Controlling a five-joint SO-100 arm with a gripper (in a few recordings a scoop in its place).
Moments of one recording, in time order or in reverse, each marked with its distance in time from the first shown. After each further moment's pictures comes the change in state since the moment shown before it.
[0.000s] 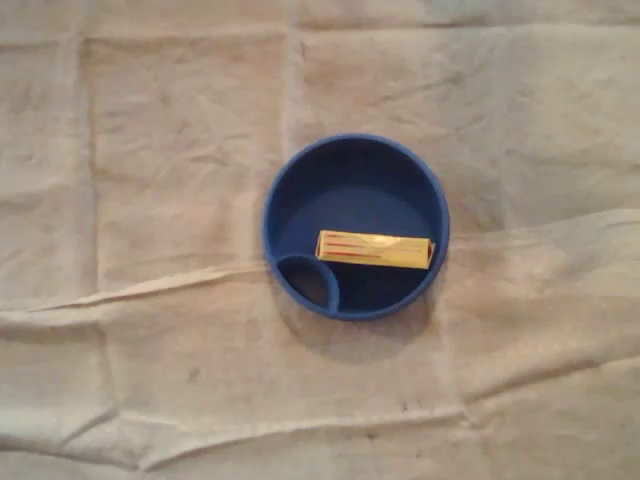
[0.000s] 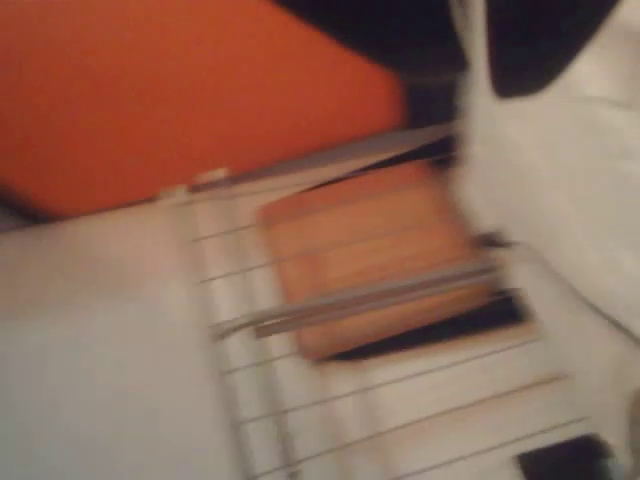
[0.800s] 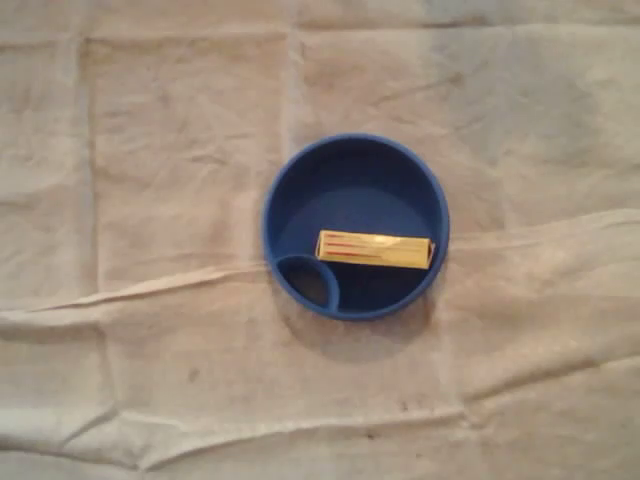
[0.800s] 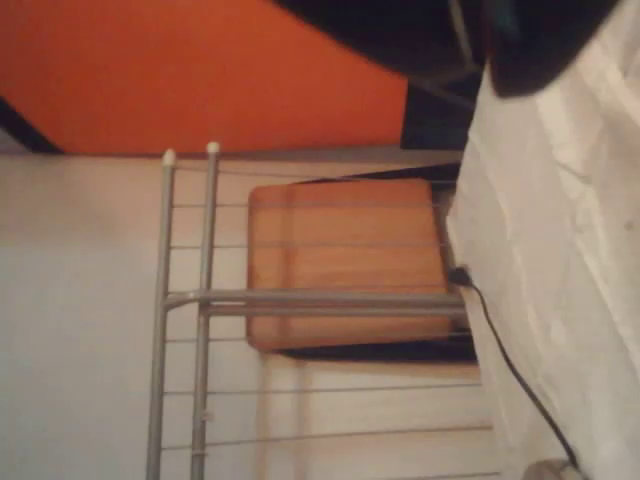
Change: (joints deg) arm 0.4 27.3 33.0 0.0 -11.5
